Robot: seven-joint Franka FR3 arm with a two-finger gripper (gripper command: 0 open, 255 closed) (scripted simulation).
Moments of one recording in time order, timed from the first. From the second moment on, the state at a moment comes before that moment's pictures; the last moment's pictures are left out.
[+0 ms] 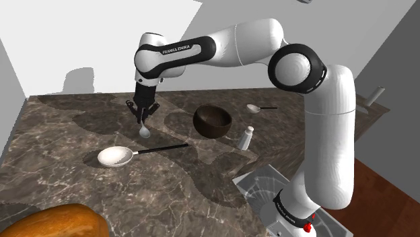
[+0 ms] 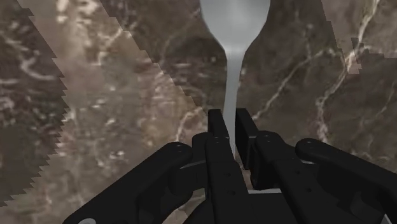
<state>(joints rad) 0.22 0.54 0.19 -1.57 0.12 2.06 0.52</state>
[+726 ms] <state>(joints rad) 0.22 0.52 0.20 -1.55 0.12 2.02 0.53</state>
